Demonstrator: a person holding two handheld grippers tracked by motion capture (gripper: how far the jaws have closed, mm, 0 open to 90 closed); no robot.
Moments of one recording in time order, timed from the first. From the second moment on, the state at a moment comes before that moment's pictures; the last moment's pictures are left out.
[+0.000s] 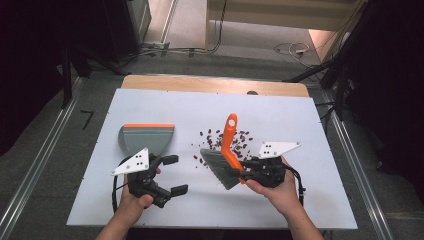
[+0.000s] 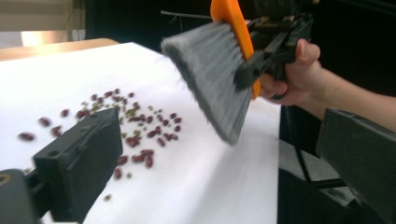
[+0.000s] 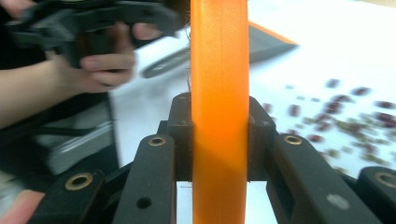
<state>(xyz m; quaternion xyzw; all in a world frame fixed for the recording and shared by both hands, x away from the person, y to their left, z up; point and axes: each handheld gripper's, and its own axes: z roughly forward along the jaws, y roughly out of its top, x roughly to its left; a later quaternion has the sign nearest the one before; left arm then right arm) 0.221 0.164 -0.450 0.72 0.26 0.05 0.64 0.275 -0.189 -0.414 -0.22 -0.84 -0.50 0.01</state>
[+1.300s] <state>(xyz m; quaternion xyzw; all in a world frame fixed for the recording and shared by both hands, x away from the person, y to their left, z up) 0.206 0.209 -0.465 0.71 0.34 0.16 0.59 0.376 -0.221 -0.397 -0.37 -0.86 -0.29 -0.20</state>
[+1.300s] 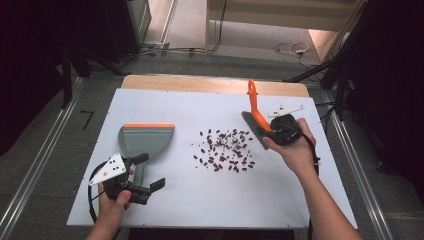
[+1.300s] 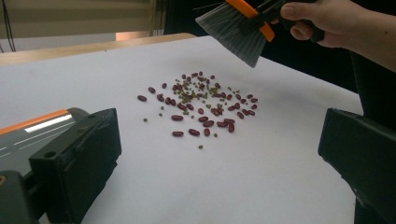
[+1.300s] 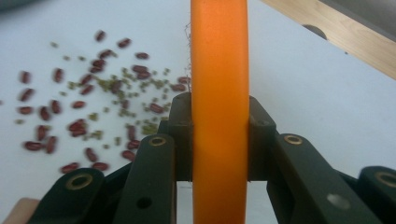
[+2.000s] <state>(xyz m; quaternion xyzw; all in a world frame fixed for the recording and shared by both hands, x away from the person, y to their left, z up) 0.208 0.211 -0.467 0.71 0.34 0.15 0.59 0.422 -0.156 -0.446 -0.34 -0.90 -0.09 -0.26</state>
